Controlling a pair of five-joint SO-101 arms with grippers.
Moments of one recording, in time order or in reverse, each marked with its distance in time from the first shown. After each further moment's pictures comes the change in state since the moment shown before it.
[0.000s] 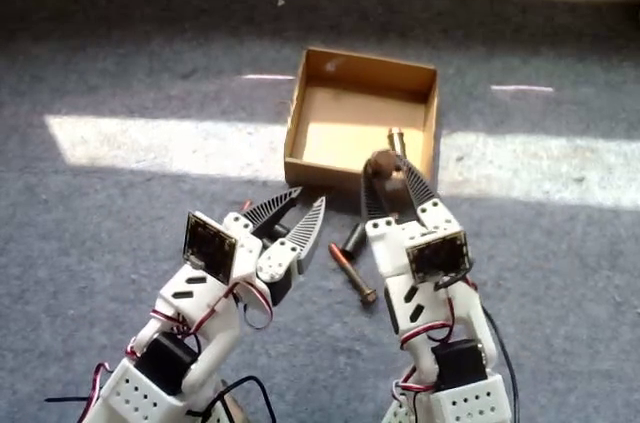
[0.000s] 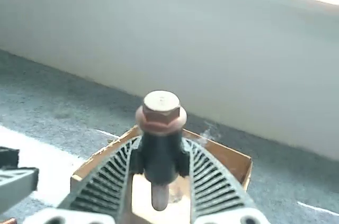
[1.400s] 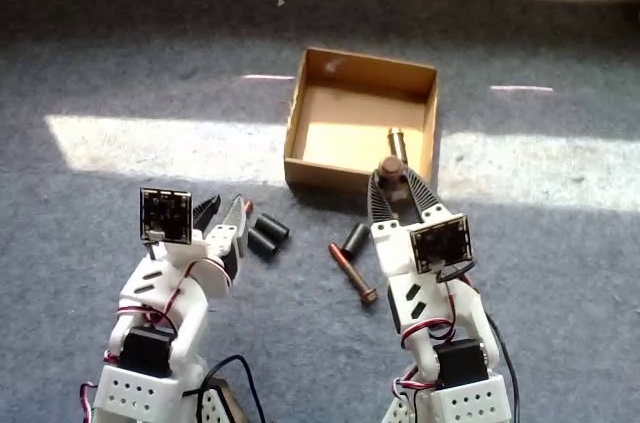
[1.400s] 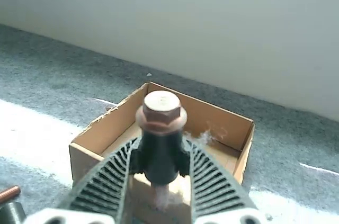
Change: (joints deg) left arm -22.8 0.0 1.3 17.2 0.0; right arm 1.2 0.0 0.0 7.2 -1.1
